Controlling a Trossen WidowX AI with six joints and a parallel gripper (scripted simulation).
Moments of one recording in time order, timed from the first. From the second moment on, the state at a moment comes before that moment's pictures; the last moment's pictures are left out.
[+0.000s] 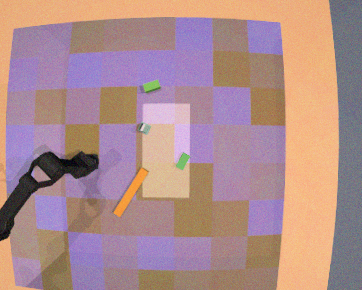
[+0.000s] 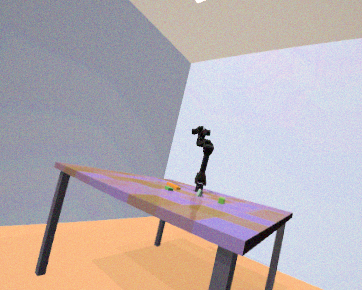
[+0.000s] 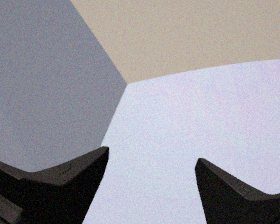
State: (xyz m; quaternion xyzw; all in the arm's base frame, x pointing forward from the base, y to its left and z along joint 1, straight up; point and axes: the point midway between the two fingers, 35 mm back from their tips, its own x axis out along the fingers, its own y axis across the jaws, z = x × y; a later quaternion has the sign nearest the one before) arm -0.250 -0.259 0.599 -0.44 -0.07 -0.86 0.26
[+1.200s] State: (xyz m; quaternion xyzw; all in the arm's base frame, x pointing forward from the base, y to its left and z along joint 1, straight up) arm -0.094 -0.428 0.412 -0.26 0.27 -0.74 0.55
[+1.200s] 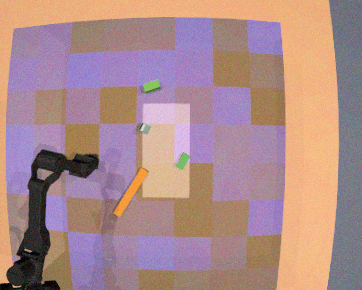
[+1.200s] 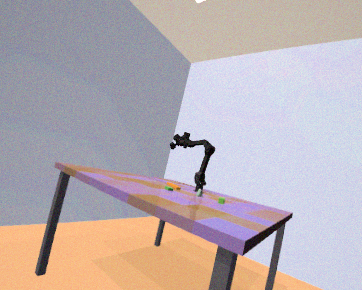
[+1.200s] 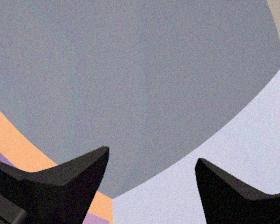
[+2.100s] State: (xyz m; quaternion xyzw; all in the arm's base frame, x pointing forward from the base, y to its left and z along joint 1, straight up) arm 0.054 -0.408 0.273 -0.26 0.51 -0.45 0.68
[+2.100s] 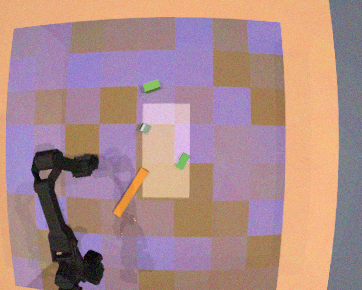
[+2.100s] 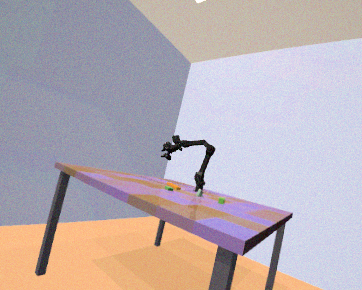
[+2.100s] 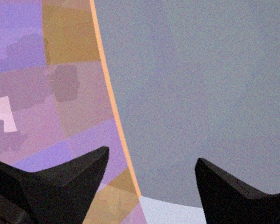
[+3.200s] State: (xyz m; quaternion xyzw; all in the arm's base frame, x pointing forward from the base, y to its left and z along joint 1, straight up) arm 0.170 -0.227 0.137 -0.34 0.63 0.13 0.68
